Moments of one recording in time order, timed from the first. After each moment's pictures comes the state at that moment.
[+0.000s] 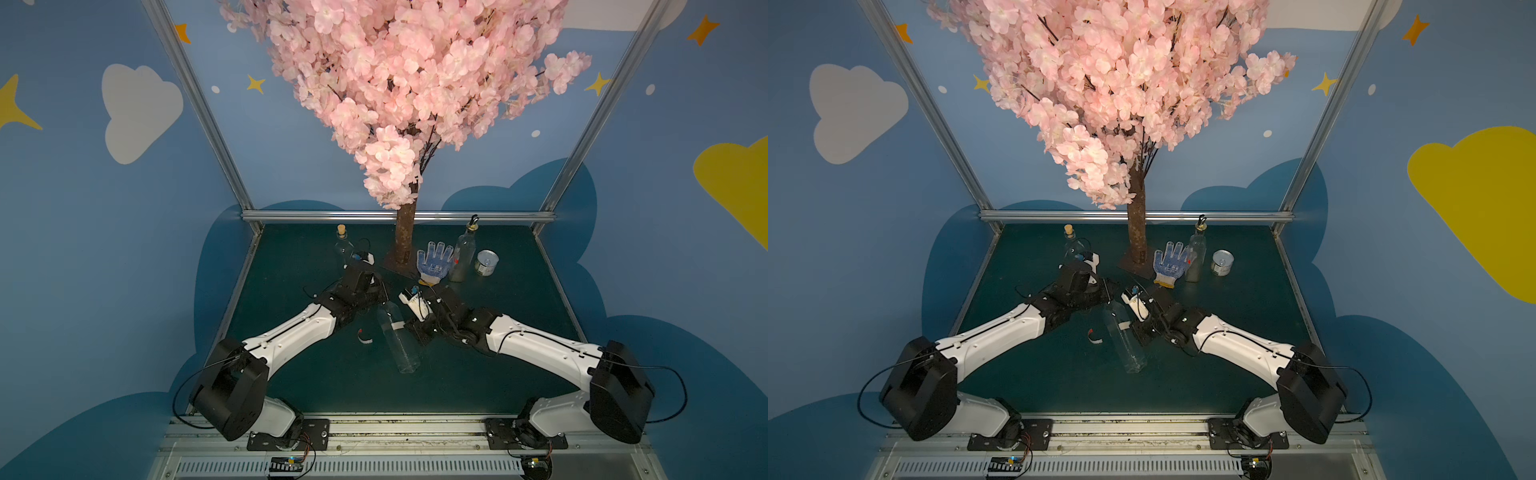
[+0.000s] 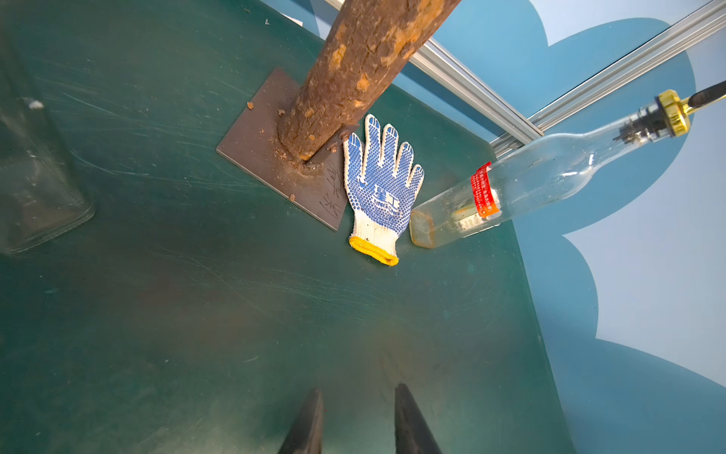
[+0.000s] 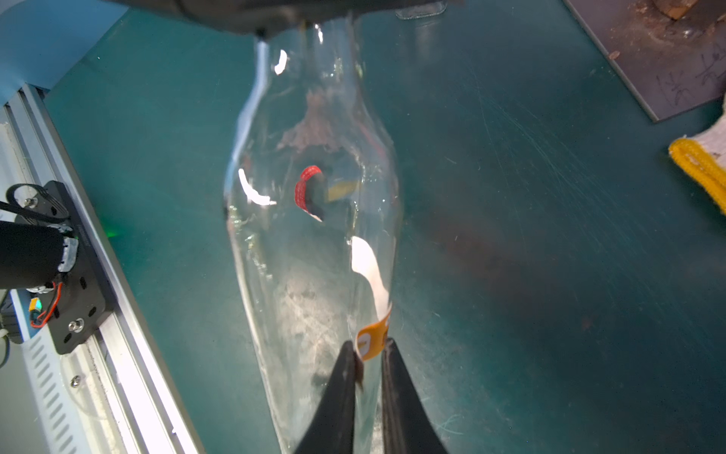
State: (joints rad) left arm -0.58 1.45 0.94 -0.08 0.06 -0.76; right arm 0.90 1.41 0.94 -0.35 -0.15 0.15
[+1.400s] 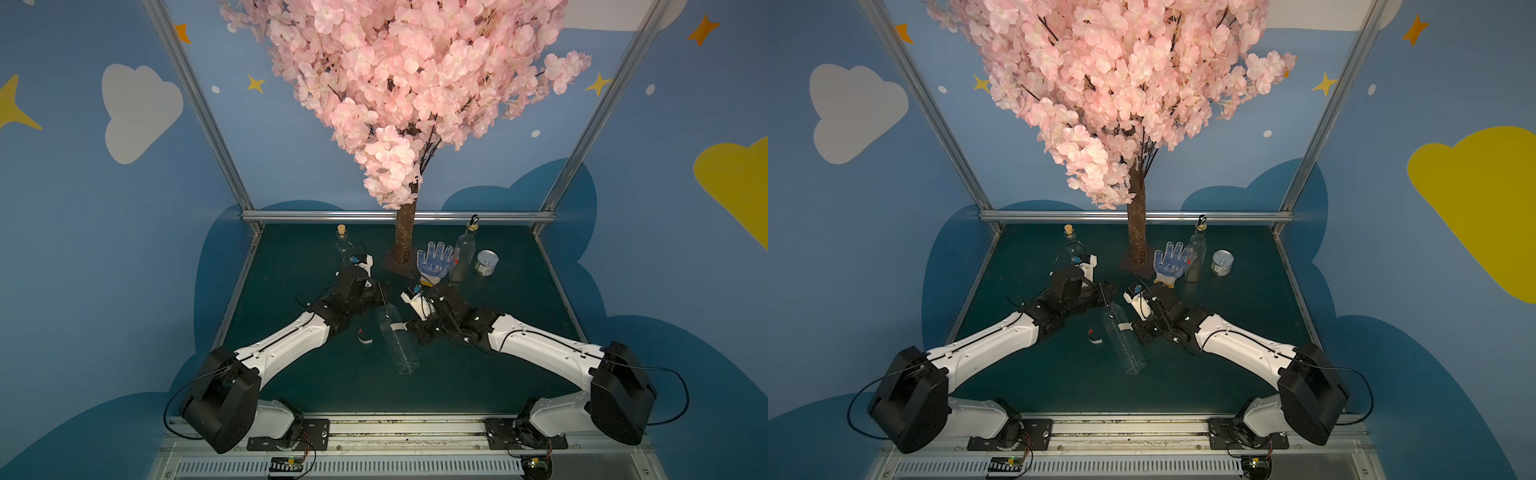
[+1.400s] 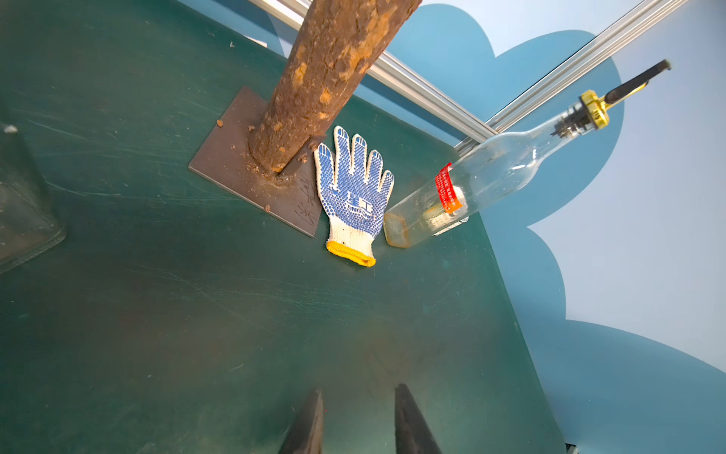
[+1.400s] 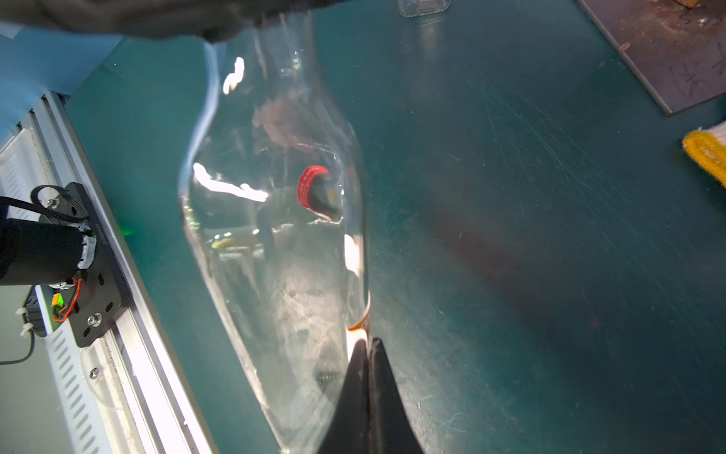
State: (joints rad) left arm -0.57 1.37 0.84 0.03 0.12 -0.70; right arm 0.86 1.40 0.93 -0.35 -0.18 0.15
